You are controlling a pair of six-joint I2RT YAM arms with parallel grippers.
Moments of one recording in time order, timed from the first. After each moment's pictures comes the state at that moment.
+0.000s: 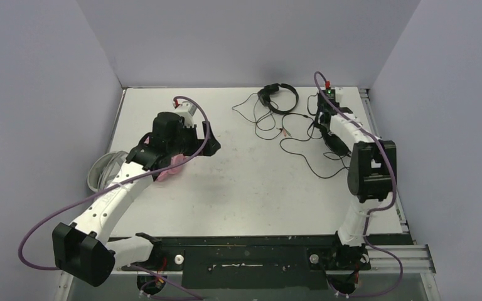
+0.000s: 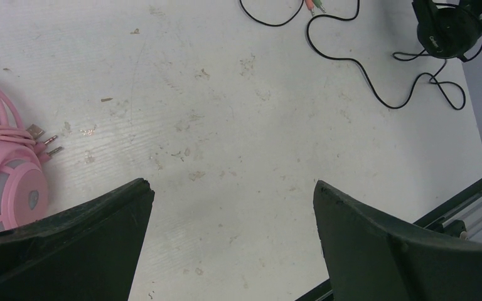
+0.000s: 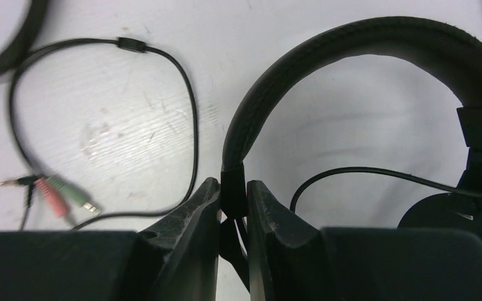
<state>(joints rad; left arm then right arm) -0.42 1.21 1.06 -0.42 0.16 -0.40 0.08 1.99 1.48 -0.39 0.31 0.28</state>
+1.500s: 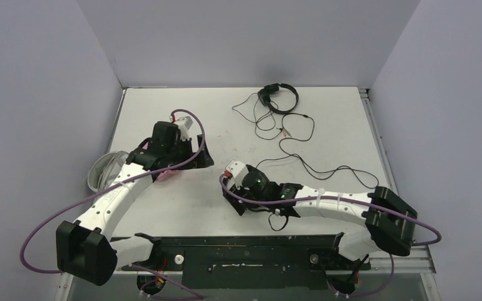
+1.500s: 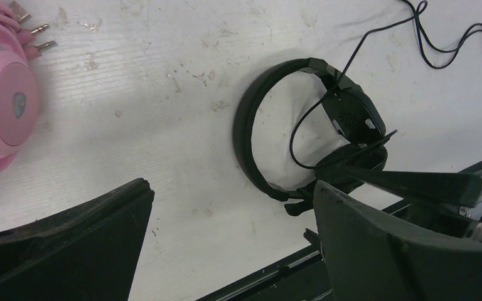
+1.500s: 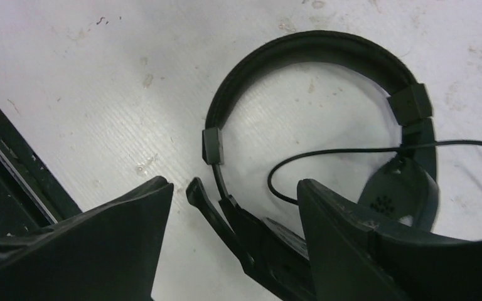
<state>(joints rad) -0.34 1.20 0.99 -0.59 0.22 -0.44 1.09 1.46 0.82 -0.08 0.13 0.09</state>
